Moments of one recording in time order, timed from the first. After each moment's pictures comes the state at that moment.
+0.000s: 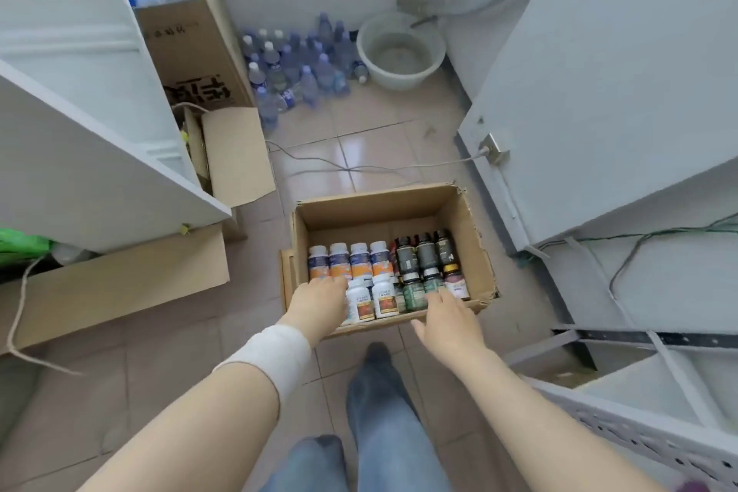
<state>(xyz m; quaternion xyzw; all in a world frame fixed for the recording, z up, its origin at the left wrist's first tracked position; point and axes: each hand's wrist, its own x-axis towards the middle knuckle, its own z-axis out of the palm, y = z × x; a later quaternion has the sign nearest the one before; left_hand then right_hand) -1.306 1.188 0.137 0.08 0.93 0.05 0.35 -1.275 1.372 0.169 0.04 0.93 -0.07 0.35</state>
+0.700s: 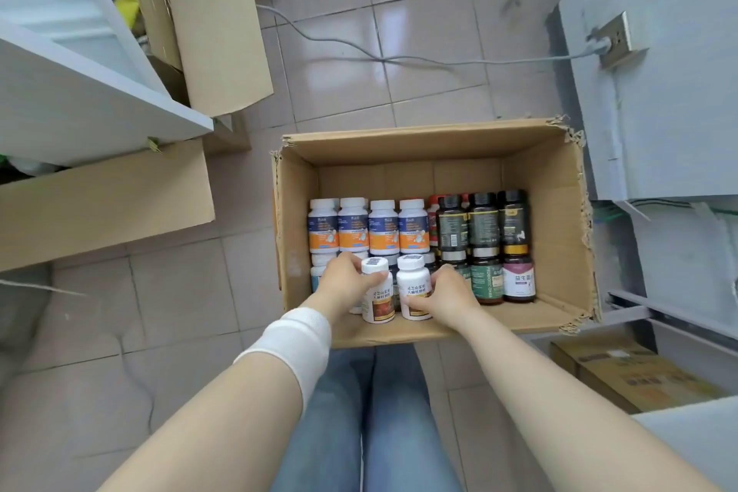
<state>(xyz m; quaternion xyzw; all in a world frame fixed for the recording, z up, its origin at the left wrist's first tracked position) -1.356 1.208 -0.038 -0.32 0.75 0.37 0.45 -1.356 1.369 -0.046 0.17 0.81 -0.24 0.51</state>
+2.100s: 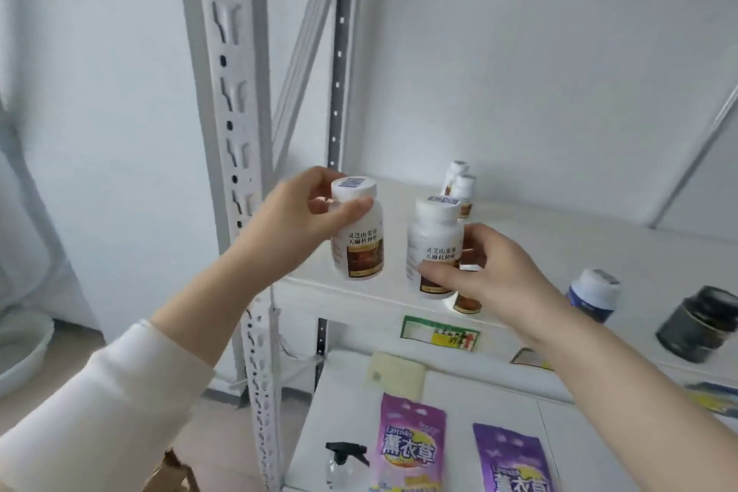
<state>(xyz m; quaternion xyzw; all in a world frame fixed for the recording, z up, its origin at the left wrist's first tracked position) -1.052 1.527 0.594 0.53 0.63 0.54 0.18 -0.856 1.614 0.582 0.38 0.77 -0.42 -0.30</state>
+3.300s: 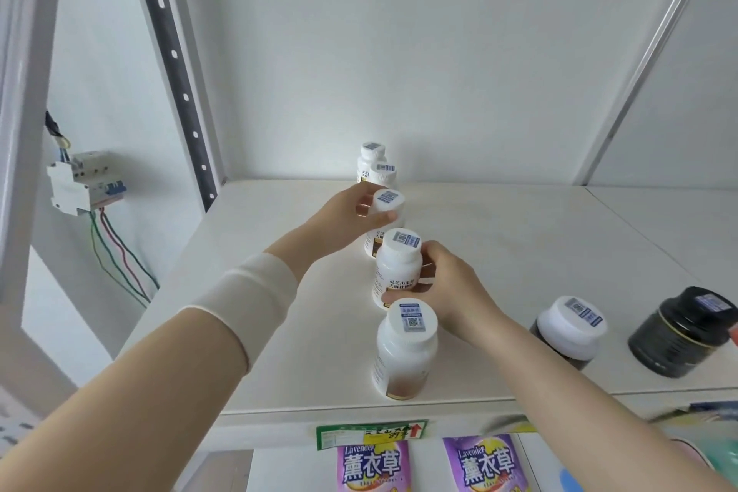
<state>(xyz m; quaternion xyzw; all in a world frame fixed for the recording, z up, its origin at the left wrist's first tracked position) -1.019 1.820 0.529 0.64 0.58 0.39 0.32 -0.848 1.776 0.515 0.52 0.71 -0.39 -0.26</state>
